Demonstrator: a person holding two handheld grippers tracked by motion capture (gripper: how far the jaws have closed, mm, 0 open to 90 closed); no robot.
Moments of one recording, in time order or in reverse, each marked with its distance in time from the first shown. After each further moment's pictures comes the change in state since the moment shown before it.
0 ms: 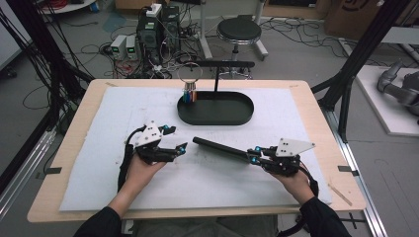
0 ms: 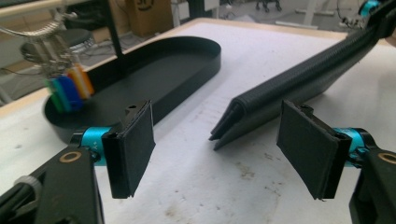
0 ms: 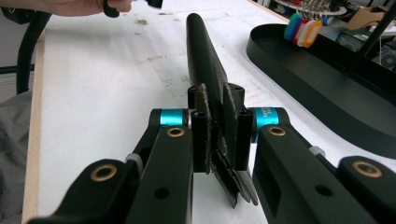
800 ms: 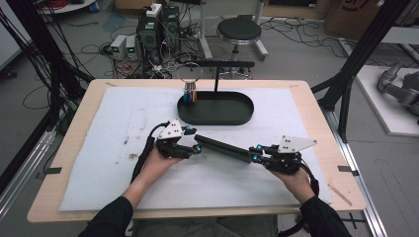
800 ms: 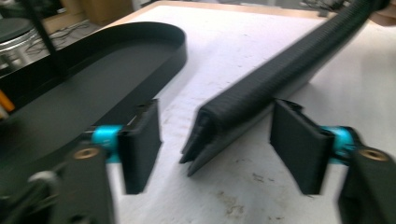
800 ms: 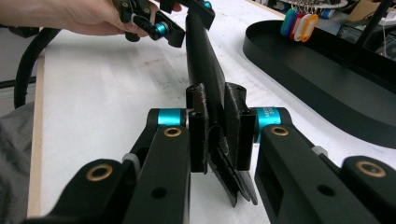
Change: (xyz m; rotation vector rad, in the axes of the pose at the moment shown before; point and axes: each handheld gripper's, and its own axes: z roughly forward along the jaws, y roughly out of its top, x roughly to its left) left arm 0.000 0.002 0.053 0.048 -0.157 0.057; right arm -0.007 -0.002 -0.002 -0.007 0.009 0.067
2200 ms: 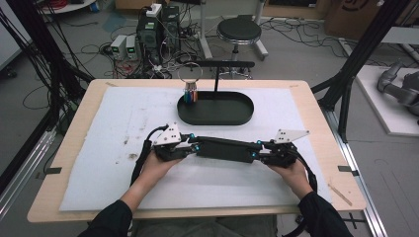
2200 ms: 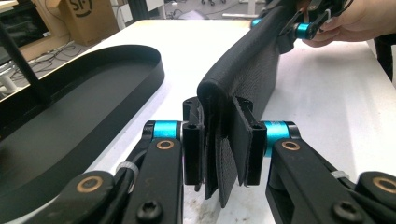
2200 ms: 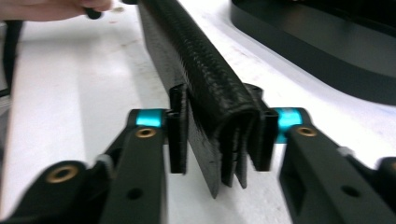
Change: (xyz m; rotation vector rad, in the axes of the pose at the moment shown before) left arm -0.013 0.005 -0.018 -0.059 -0.044 0.039; right arm -0.030 -0.014 0.018 0.074 0.039 0.106
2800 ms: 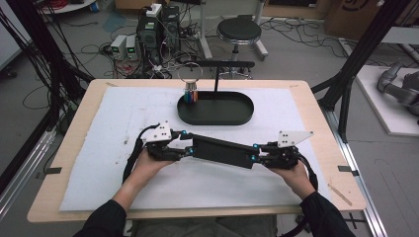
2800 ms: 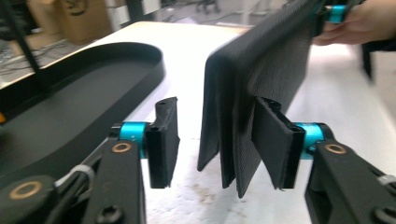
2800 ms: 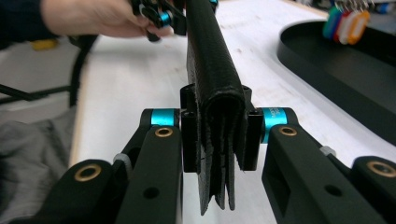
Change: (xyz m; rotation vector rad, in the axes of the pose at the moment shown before) left arm 0.011 -0.008 -0.016 -0.054 -0.089 -0.059; right arm 0.015 0.014 -0.010 -0.092 0.159 -0.081
